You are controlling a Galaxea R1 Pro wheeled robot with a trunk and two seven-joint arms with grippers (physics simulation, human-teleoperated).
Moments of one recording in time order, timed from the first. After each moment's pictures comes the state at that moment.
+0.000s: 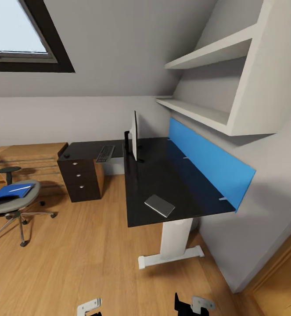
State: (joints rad) left arm -0.23 0.00 -0.39 -0.54 0.59 -0.02 0.41; right arm -0.26 0.07 0.38 -0.41 -0.49 -0.41 -0.21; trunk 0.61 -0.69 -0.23
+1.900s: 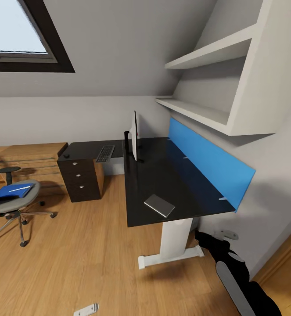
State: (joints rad) left arm -0.23 0.00 -0.40 -0.46 0.59 -0.12 0.41; right arm -0.25 -0.14 0.19 -1.46 -0.58 0.44 -0.50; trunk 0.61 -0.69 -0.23
